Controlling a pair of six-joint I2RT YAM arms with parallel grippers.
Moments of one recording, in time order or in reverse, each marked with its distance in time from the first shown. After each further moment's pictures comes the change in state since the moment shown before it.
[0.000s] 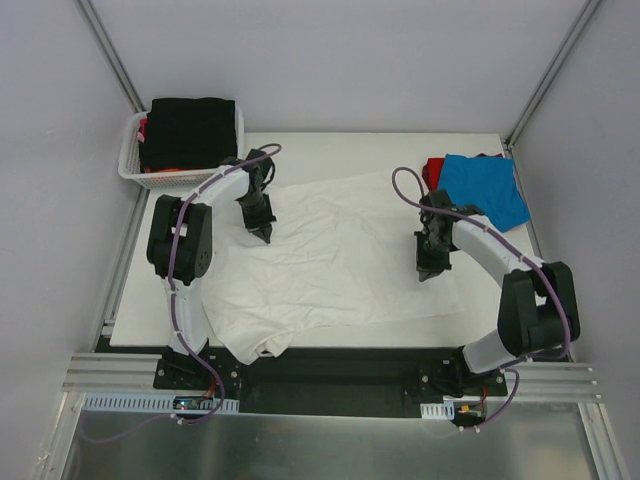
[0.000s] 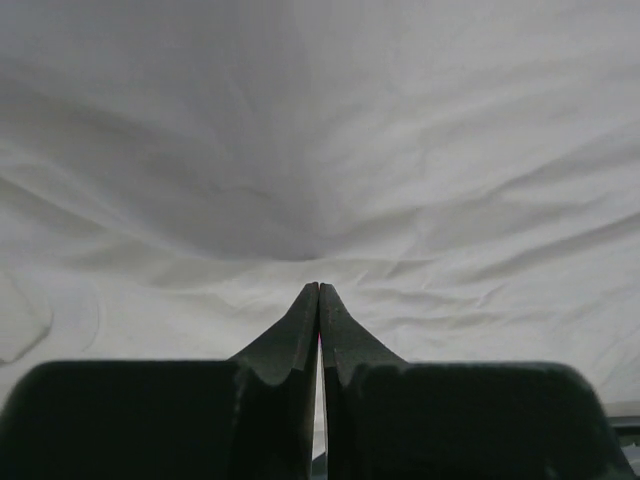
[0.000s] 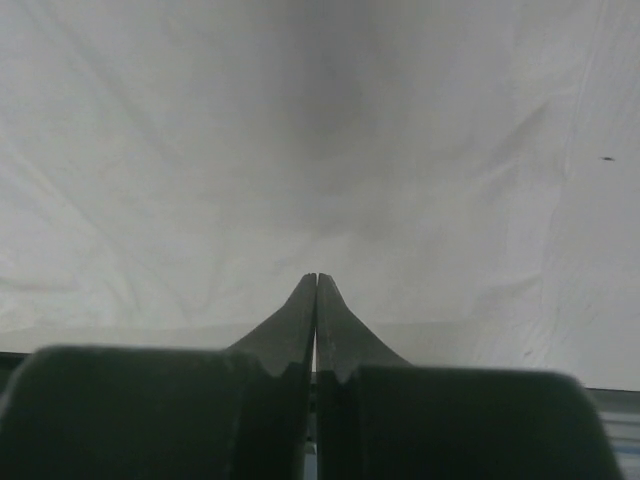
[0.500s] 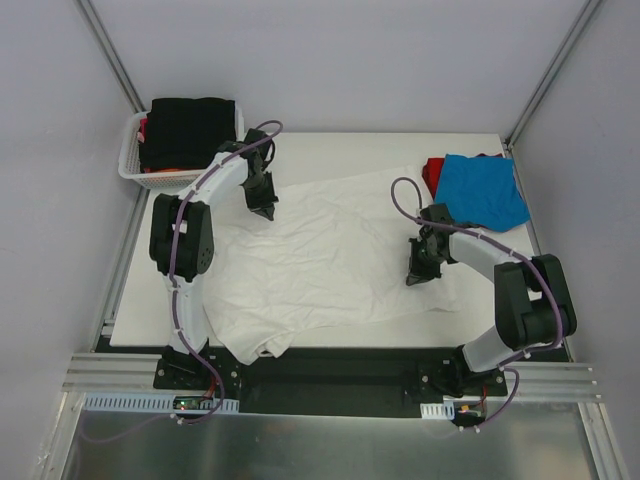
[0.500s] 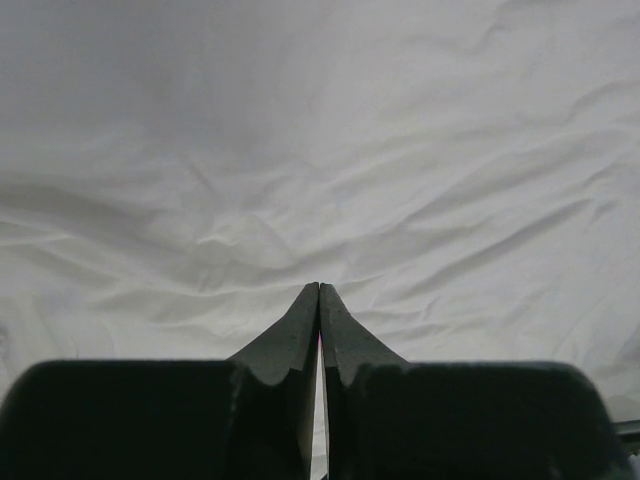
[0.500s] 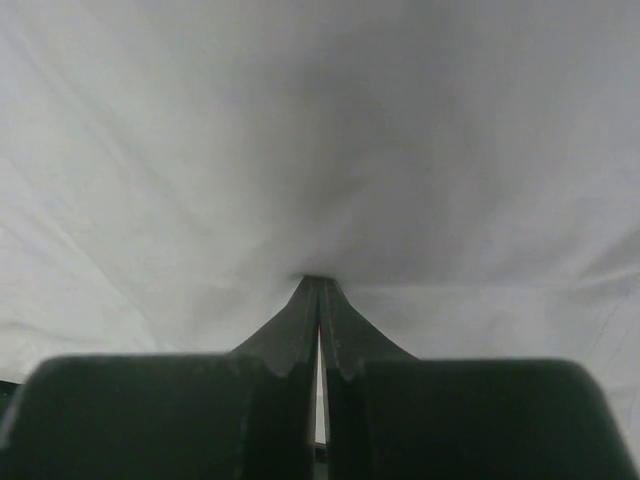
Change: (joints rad) left arm 0.015 0.045 0.201 0.006 0.000 0.064; right arm -0.025 0.018 -0.201 0.309 -0.148 0.023
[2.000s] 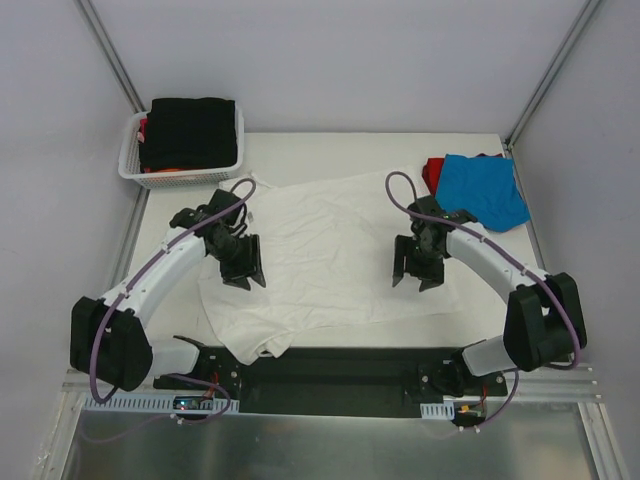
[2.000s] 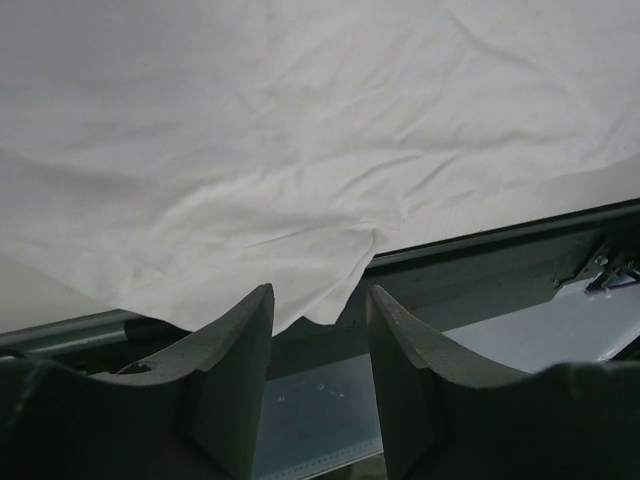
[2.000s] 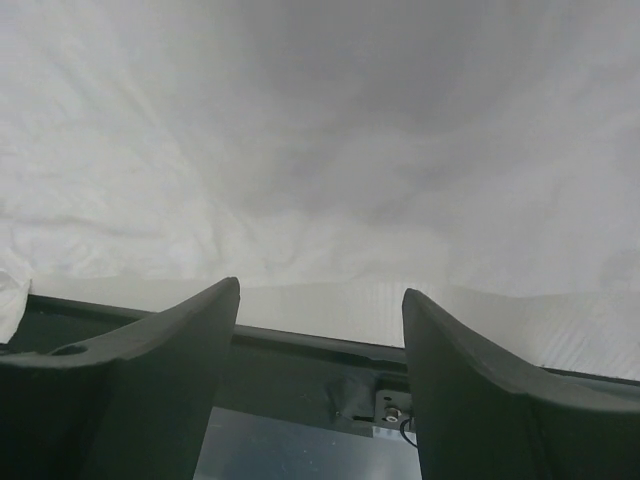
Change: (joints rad) left arm -0.061 -0.777 -0.737 -0.056 0.188 0.007; right arm 0.124 -0.124 0.144 -0.345 0.071 0.147
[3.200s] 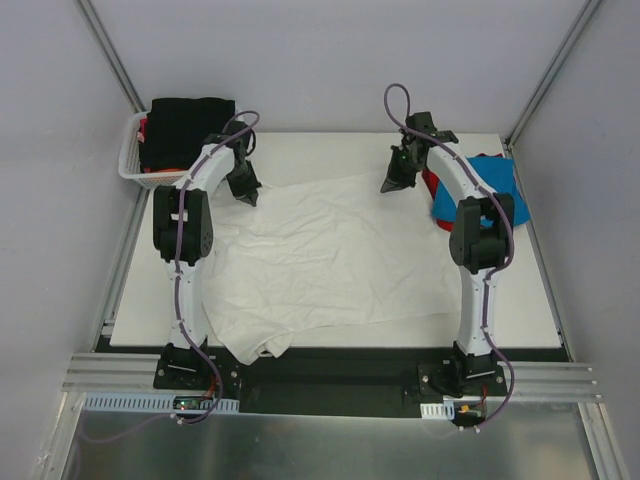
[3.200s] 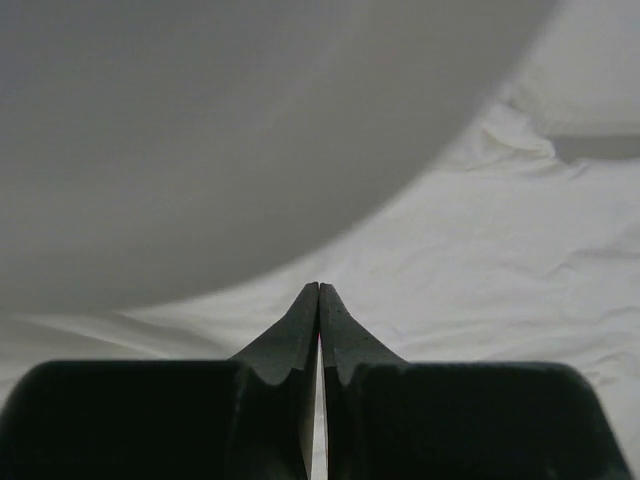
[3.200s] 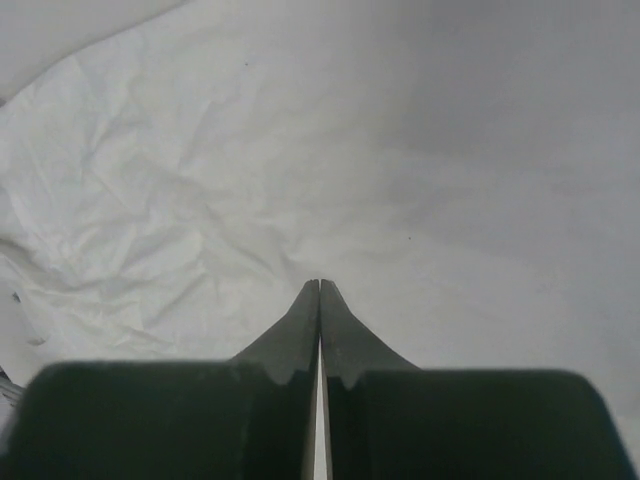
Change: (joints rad) left arm 0.191 0.949 0.918 0.081 -0.272 -0.050; right arm -0.157 0.787 1.014 0.072 -0.182 -0.081
